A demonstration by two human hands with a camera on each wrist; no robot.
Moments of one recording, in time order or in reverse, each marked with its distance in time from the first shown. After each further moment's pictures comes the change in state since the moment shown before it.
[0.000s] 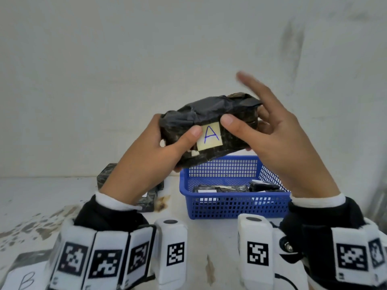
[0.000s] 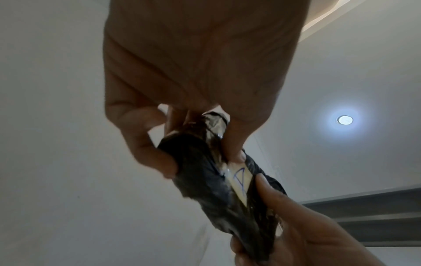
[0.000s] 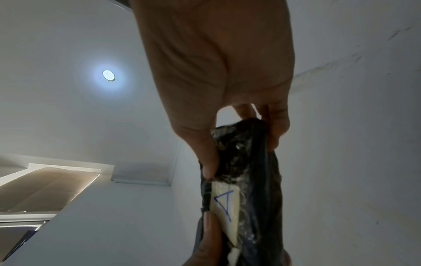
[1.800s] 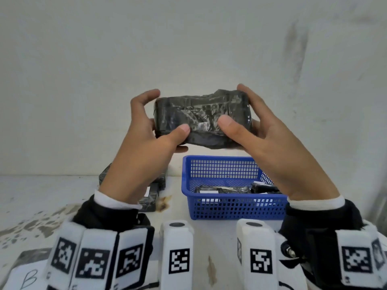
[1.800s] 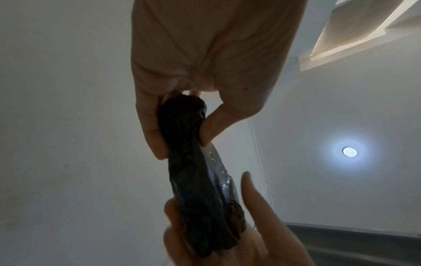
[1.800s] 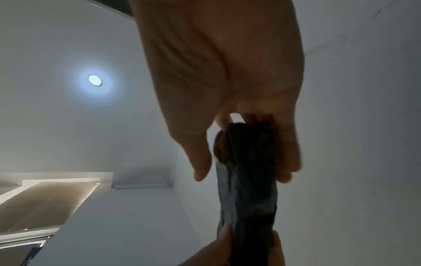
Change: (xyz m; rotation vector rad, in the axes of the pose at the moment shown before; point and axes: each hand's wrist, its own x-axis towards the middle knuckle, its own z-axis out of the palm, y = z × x) left_hand 0.001 0.006 -0.005 -0.314 0.099 -0.010; right_hand 0.001 0.001 0.009 0.016 -0.087 0.135
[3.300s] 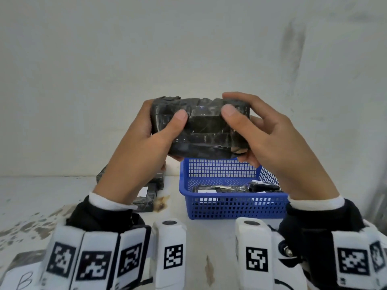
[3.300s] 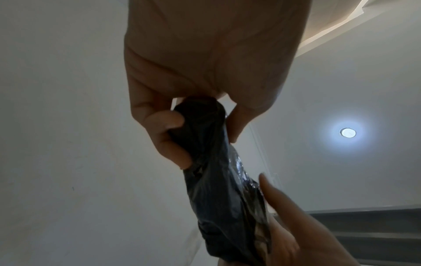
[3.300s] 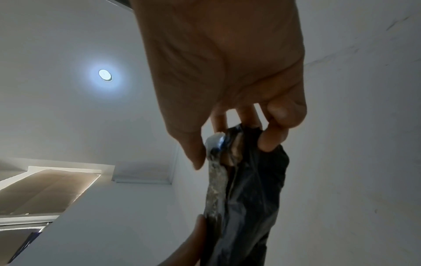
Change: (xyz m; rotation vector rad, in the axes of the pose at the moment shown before) left_hand -0.001 -0.002 -0.002 0.150 -0.045 0.026; right_hand -0.007 -0.010 -0.001 -0.028 0.100 0.020
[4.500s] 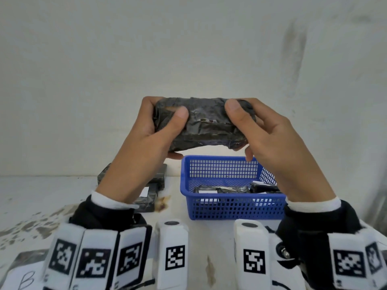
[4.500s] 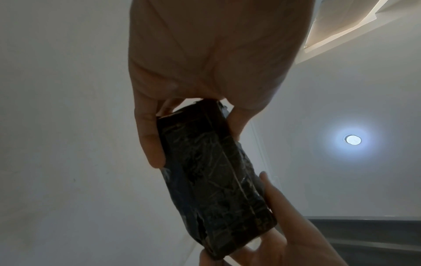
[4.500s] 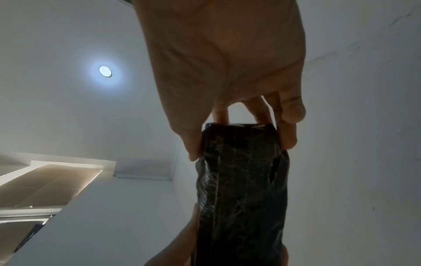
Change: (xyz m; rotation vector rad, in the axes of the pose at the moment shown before) left_hand 0.000 0.001 0.002 -0.096 -0.058 0.074; right_hand 0.005 0.007 0.003 -0.060 0.016 -0.066
